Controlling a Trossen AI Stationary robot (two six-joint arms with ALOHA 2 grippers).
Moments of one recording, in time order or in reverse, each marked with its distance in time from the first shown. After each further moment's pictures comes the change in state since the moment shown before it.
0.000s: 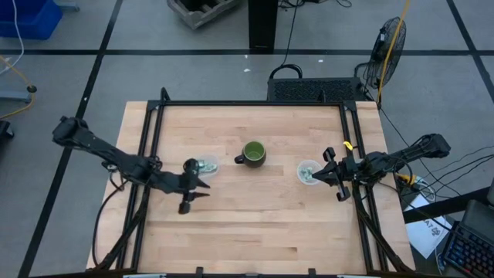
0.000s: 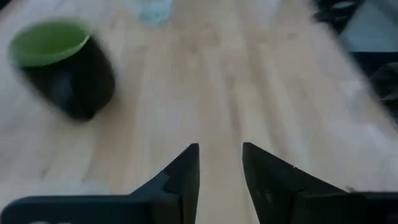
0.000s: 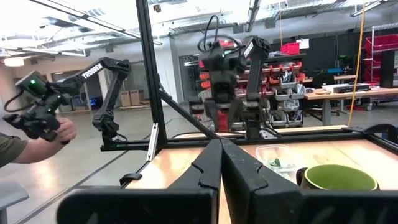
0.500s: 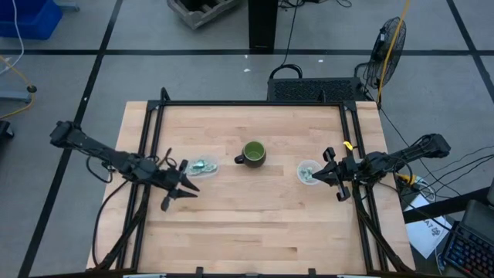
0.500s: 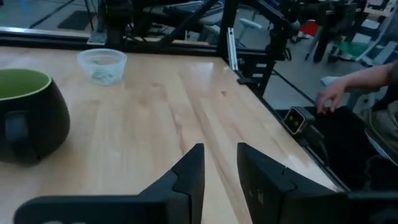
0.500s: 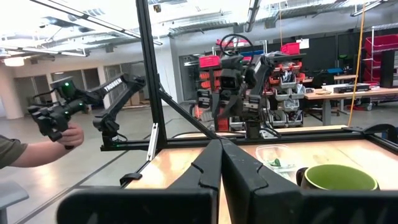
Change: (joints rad) left arm 0.028 -0.392 -0.323 0.318 0.237 0.071; right arm 0.000 0.000 0.000 0.000 0.000 0.000
